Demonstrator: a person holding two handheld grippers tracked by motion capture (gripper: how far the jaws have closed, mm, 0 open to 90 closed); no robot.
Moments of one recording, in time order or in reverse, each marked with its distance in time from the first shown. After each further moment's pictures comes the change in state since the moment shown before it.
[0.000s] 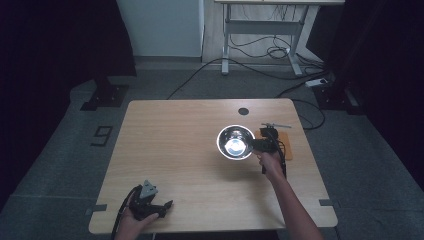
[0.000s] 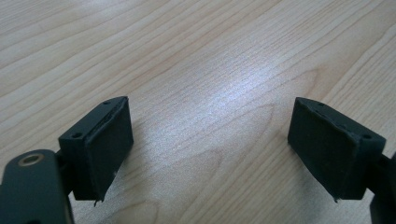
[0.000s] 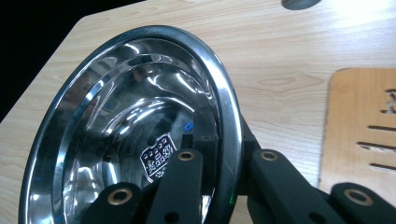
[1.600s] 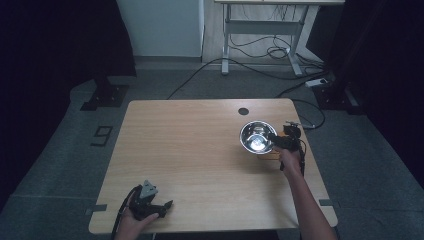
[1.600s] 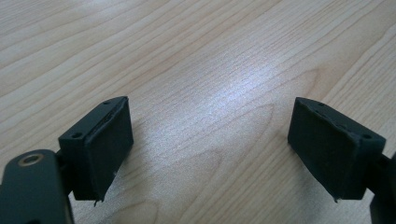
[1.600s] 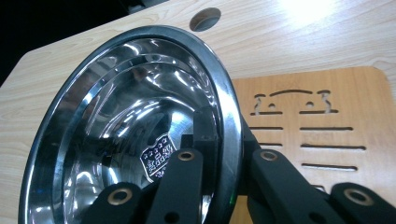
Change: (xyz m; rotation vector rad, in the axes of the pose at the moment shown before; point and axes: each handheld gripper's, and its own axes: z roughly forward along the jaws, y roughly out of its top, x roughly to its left) left arm 0.000 0.000 0.000 0.000 0.000 0.000; right arm -0.067 0.009 -0.024 -0.052 -0.130 0.117
